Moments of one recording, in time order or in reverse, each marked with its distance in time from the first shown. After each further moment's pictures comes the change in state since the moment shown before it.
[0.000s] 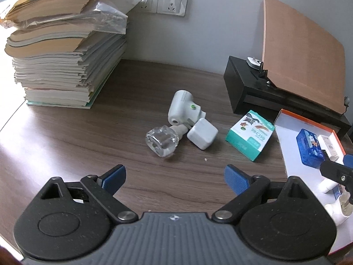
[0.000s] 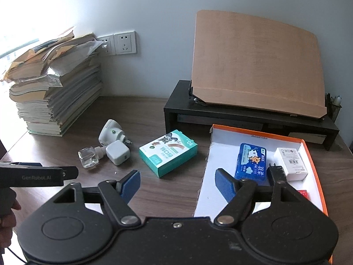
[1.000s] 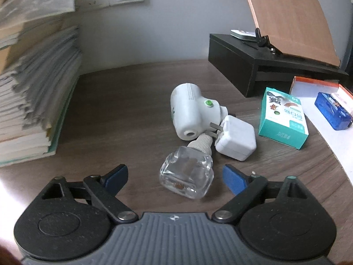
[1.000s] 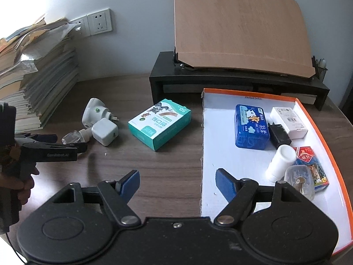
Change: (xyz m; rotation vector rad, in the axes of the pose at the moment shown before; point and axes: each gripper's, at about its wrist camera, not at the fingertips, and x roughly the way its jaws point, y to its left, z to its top) left arm 0.106 0.029 0.022 0.331 -0.026 -0.129; right arm 0.028 0.020 -0.027 0.127 0.107 -0.107
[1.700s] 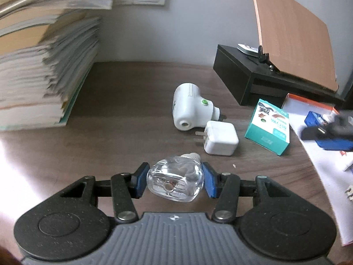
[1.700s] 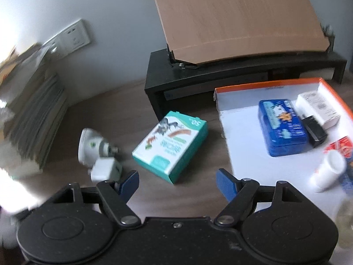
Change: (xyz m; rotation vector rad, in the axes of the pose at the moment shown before) left arm -0.043 -0.004 -0.018 -0.186 -0.013 -0.005; right arm 0.071 0.004 0.050 0.230 0.052 0.069
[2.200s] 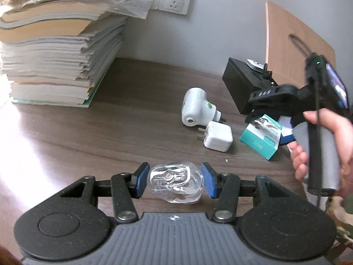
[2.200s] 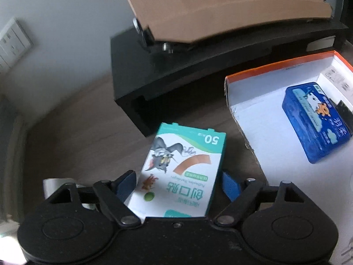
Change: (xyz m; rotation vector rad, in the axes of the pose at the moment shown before) left arm -0.041 0.001 -0.013 -0.136 -0.024 0.024; right arm 0.100 0.027 0.047 0.179 0.147 -0.181
